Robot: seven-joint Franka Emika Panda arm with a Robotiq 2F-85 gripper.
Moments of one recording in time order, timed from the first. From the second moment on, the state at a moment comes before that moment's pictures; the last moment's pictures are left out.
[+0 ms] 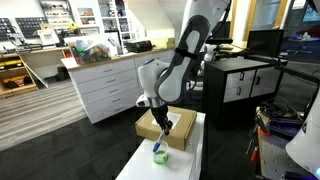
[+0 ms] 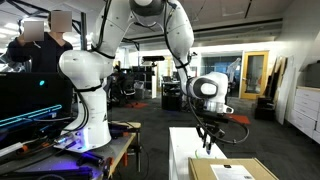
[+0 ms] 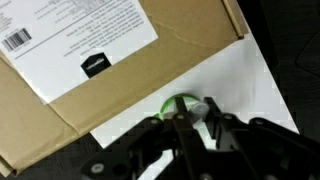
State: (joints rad) arm -0.02 0.53 0.13 -2.17 -0.25 2.58 -0.77
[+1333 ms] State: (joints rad) arm -0.01 0.41 -0.07 -2.17 -0.42 2.67 -0.27
